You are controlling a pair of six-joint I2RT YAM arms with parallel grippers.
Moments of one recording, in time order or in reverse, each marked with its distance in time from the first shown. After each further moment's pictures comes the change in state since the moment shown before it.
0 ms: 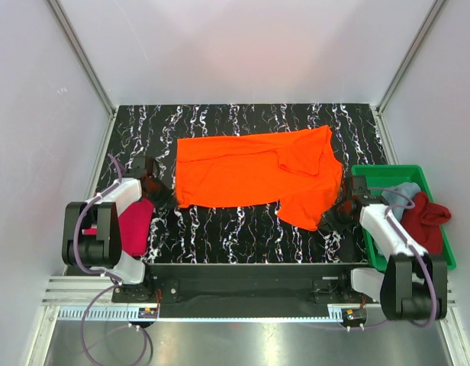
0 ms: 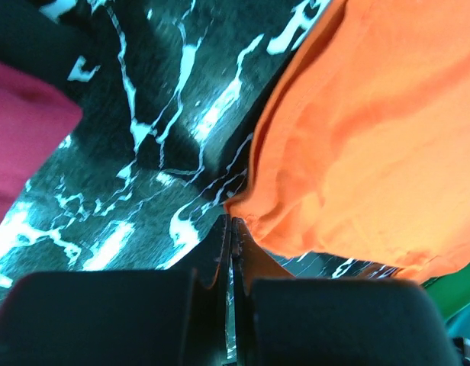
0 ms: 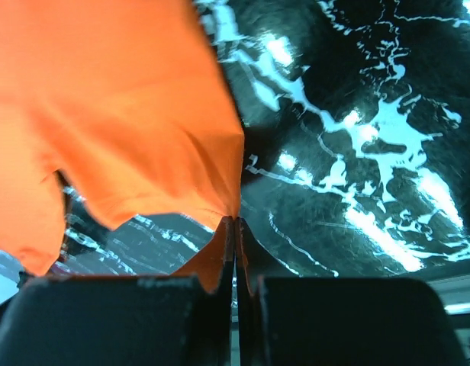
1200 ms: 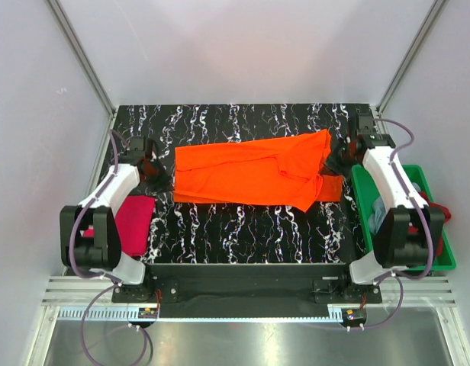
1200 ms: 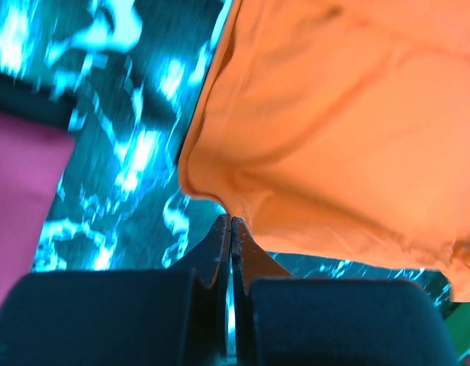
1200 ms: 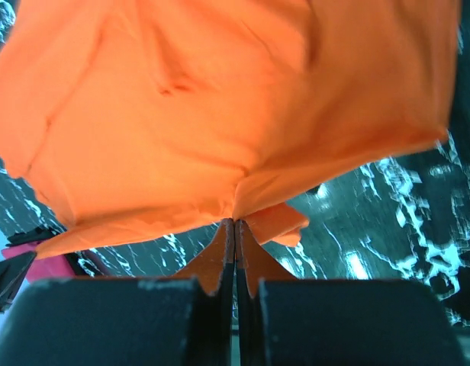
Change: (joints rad) left arm -0.032 -0.042 0.209 -0.182 -0.079 0.223; right arm 0.000 0.319 0.674 -0.175 -0.035 -0.347
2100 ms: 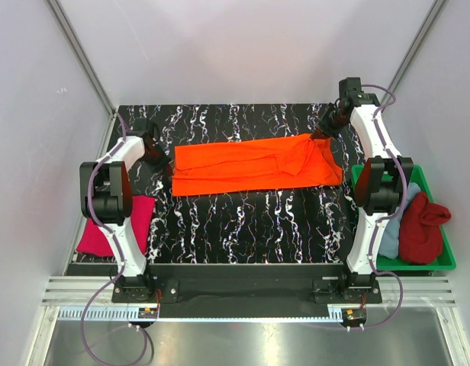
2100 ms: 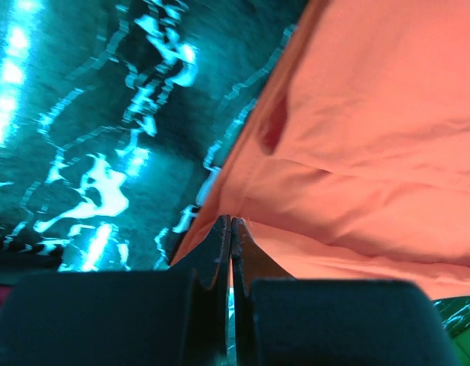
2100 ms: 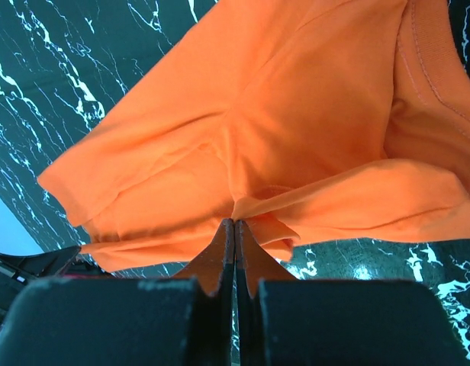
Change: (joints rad) left arm 0.052 0.457 0.397 -0.055 0.002 0.013; right arm 0.000 0.589 0.721 -0.104 -0.063 -0.025
